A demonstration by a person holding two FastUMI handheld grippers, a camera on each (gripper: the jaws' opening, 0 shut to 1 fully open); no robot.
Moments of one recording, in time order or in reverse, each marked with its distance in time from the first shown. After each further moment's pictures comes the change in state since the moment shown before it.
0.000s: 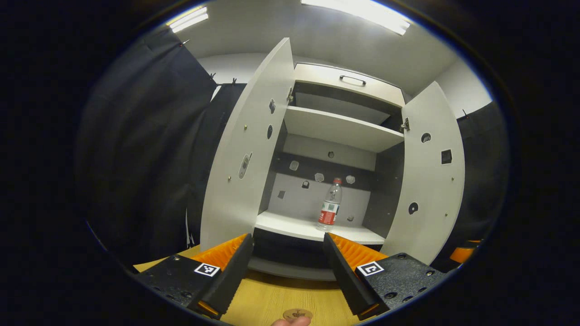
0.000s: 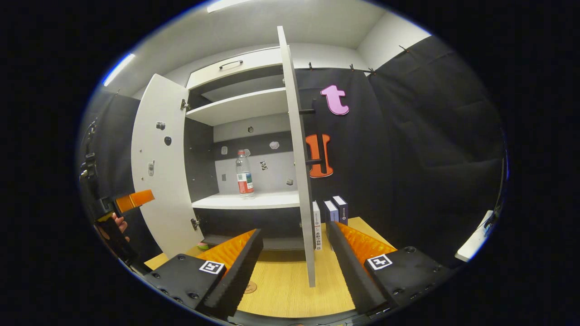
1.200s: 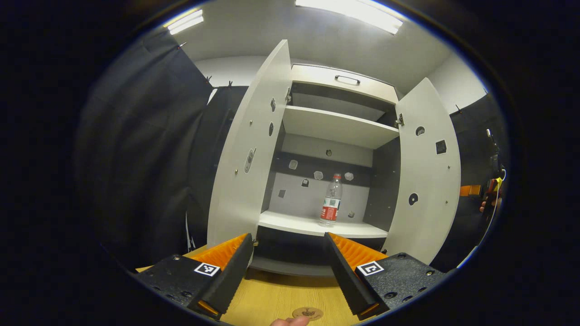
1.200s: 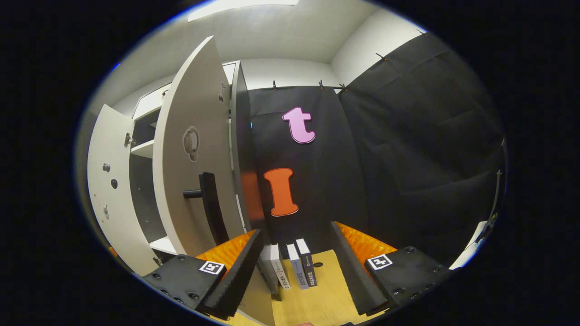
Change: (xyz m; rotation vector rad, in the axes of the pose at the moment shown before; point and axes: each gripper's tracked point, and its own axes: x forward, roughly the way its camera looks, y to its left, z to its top) left arm 0.000 0.014 -0.002 0.048 -0.050 -0.043; right arm 0.107 -0.121 0.135 0.031 -0.150 -0.159
